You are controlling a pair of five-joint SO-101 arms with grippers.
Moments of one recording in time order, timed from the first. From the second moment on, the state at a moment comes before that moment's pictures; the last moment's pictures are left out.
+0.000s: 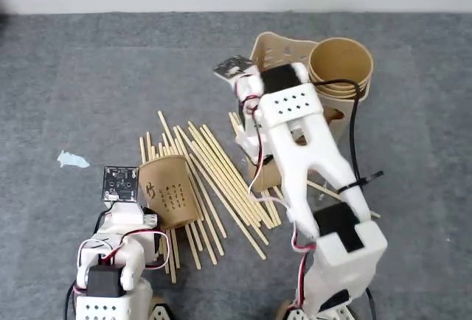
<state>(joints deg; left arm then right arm) -2.8 -103.3 96.9 72.6 9.6 -23.3 12.8 -16.1 100.4 16.0</state>
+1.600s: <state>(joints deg) -2.8 -103.3 96.9 72.6 9.6 -33.7 -9.4 -3.3 100.6 24.5</state>
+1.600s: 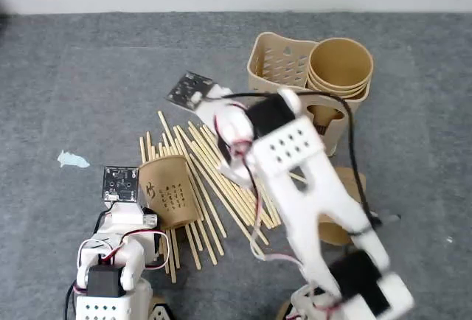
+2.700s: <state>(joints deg) -2.8 -103.3 96.9 72.6 9.6 31.4 -91.8 60.1 91.9 64.8</state>
